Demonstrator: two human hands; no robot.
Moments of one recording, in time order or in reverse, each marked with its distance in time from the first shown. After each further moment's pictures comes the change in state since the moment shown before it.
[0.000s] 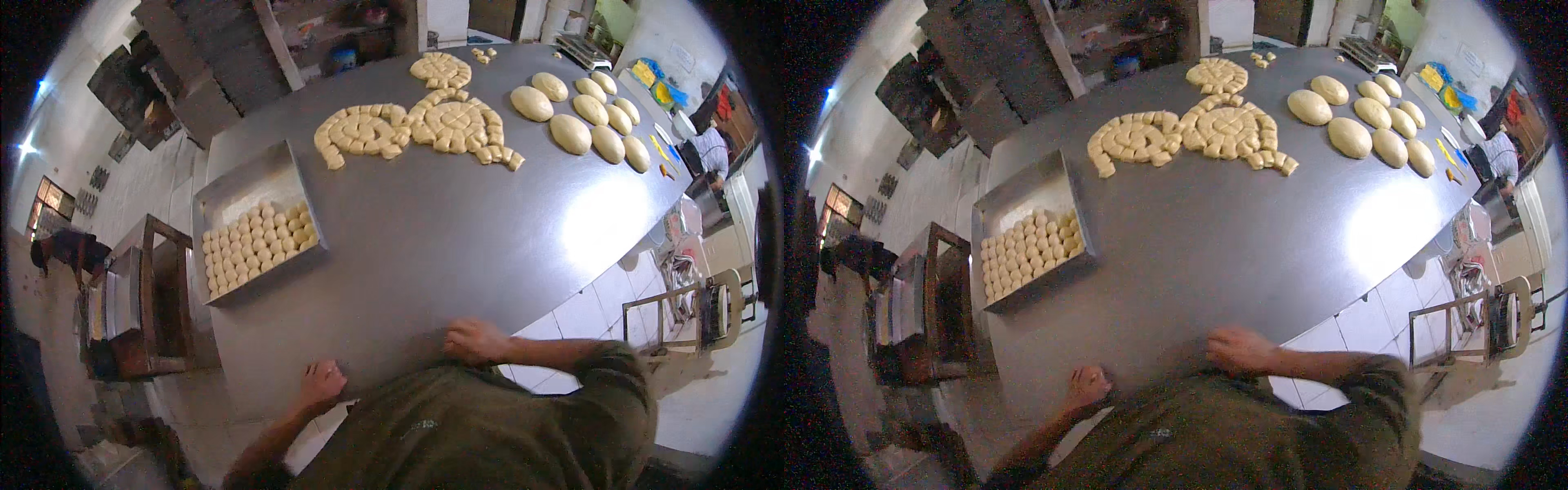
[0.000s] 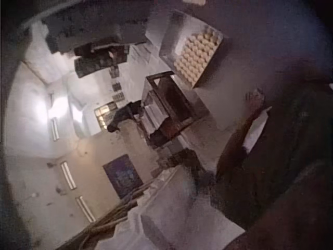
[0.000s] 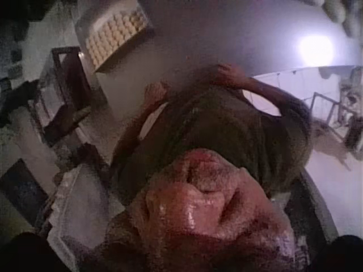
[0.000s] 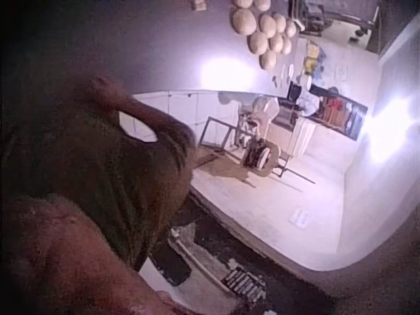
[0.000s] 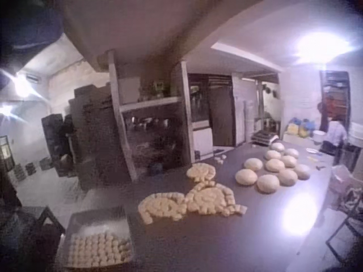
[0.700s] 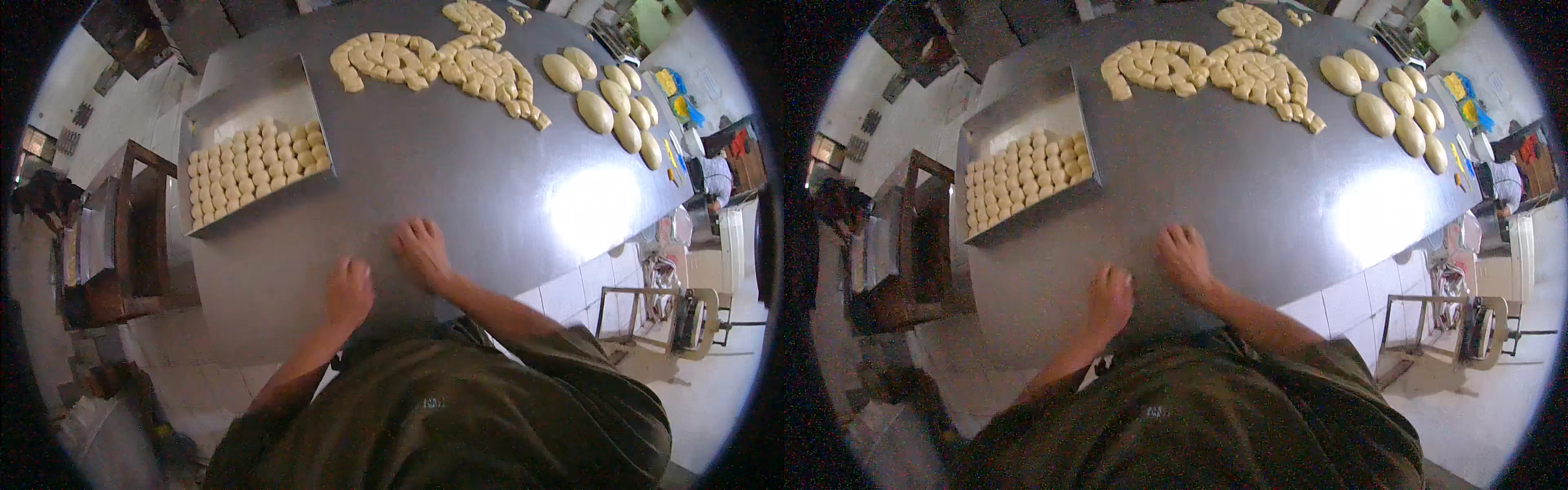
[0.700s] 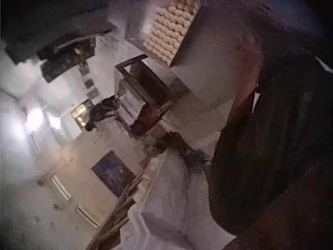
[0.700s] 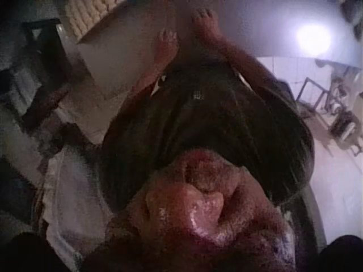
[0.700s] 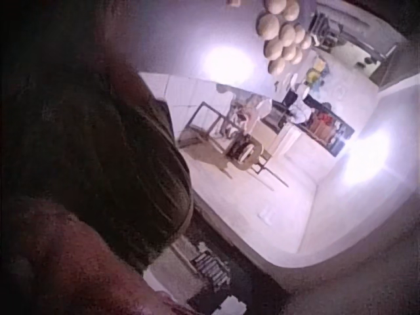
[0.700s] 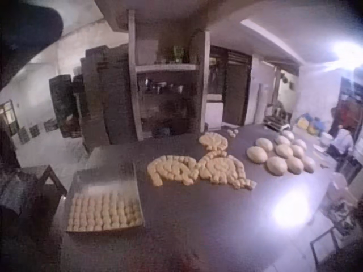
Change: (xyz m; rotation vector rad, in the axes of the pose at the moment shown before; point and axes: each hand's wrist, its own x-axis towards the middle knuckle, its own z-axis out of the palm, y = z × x) left_hand 0.088 0.062 0.020 -0.187 0.388 -0.204; right_hand 0.180 -0.020 0.035 -0.511 0.348 0.282
